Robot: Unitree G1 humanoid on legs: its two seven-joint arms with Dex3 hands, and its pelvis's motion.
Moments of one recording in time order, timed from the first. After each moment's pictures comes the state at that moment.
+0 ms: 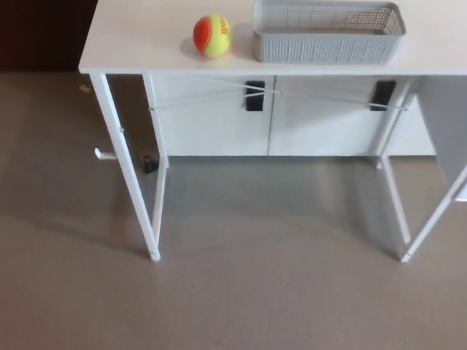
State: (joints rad) left_arm 0.25 0.35 0.22 1.11 -0.15 -0.47 -0.42; right_arm 0.33 -0.29 -0.10 0.48 0.06 0.01 0.25
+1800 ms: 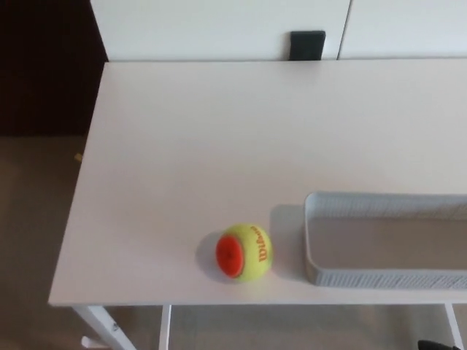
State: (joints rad) left_arm 0.25 0.37 0.24 1.09 -0.13 -0.48 -0.40; right_arm 0.29 -0.28 -0.07 0.40 0.05 0.09 0.22
